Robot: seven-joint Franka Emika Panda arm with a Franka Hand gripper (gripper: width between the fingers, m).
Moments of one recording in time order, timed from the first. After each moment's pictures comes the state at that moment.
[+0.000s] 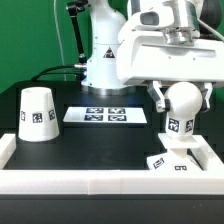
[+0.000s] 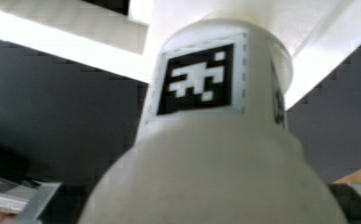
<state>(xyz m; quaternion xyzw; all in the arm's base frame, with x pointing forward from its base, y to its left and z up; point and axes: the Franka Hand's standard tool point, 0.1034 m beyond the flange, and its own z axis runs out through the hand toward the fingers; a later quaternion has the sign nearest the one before) 0.615 0.095 0.115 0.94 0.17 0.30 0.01</state>
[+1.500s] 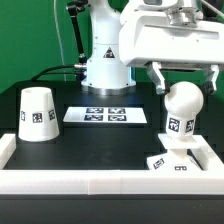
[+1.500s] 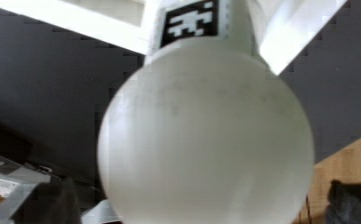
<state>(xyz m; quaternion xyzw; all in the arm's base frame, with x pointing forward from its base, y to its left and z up) 0.610 0.096 0.141 0.94 0.18 0.29 0.01</state>
